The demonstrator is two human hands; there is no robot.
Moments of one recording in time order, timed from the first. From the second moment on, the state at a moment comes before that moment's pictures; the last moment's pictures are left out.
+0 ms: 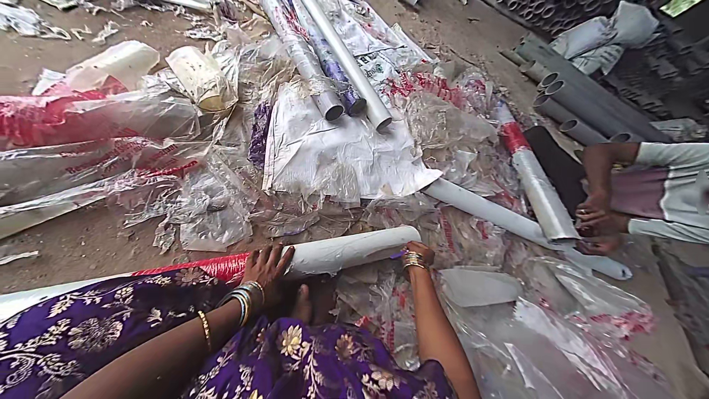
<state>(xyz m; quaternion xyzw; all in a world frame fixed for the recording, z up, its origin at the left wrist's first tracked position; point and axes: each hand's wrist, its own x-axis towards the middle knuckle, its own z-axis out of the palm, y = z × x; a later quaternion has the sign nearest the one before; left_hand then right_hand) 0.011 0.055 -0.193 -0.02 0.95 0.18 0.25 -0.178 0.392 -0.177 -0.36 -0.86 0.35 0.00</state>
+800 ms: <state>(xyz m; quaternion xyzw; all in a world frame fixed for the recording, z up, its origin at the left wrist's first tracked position) 0.010 0.053 -0.193 -0.01 0.95 0.19 0.26 -0.102 0.309 -0.185 -0.35 -0.74 0.58 -0.01</state>
